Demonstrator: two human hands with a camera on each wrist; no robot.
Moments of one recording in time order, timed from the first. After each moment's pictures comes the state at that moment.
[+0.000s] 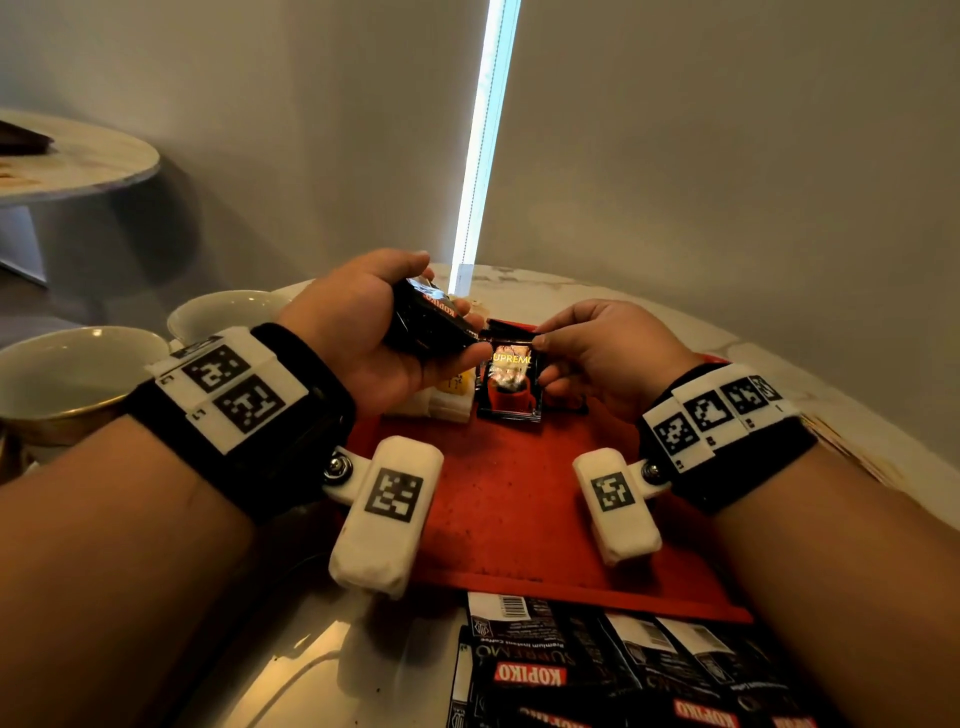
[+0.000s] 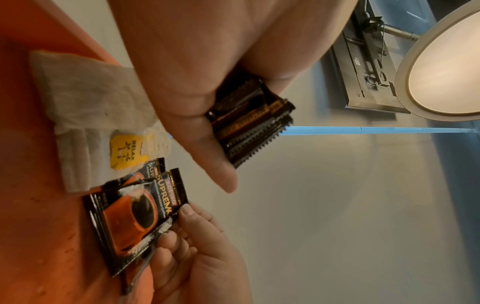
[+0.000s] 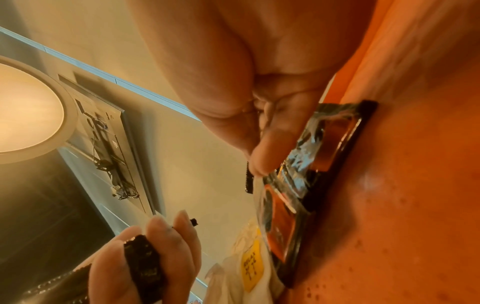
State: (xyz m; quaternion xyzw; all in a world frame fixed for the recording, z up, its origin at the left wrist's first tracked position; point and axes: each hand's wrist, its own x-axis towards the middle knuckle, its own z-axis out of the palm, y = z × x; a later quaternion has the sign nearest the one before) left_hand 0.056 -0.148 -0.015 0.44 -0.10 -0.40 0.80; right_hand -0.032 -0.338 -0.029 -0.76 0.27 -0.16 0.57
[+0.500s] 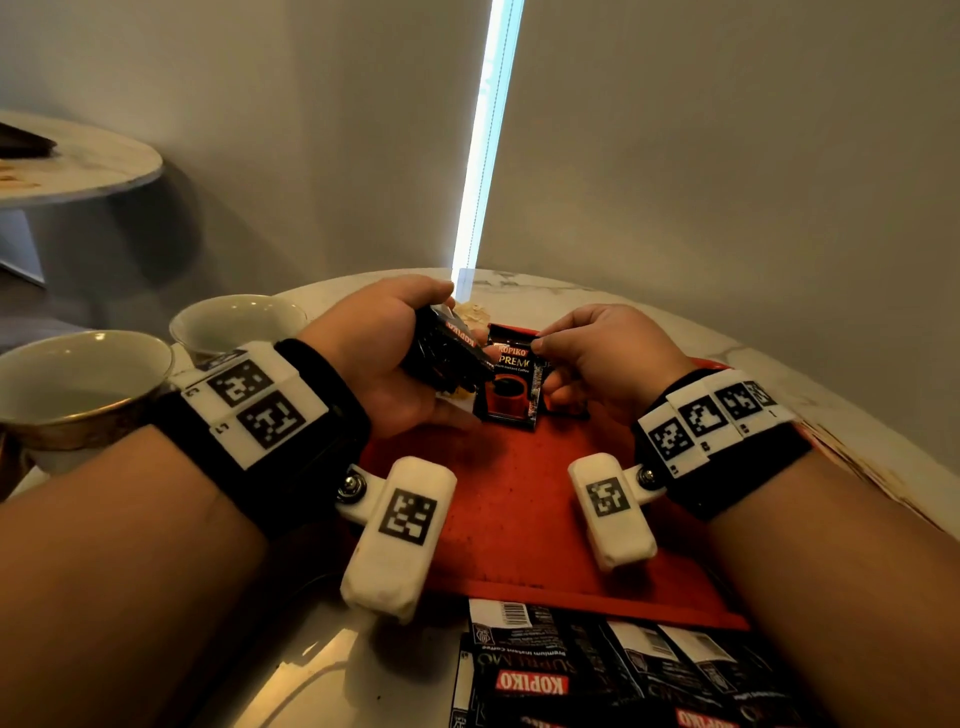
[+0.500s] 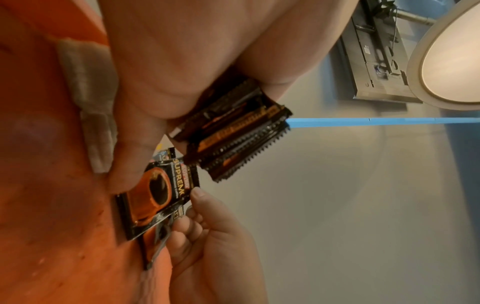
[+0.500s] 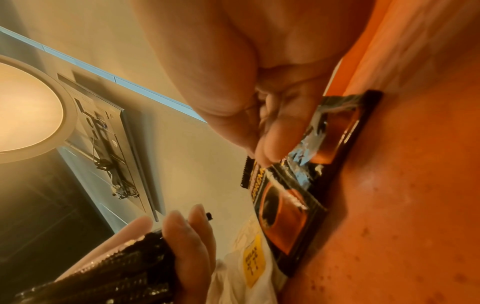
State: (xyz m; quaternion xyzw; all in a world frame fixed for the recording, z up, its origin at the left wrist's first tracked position) left_hand 0.054 -0.155 -0.025 0.51 -0.13 -0.43 0.73; right_hand -0.028 -0.338 -0.032 -0.78 0.28 -0.17 0.54
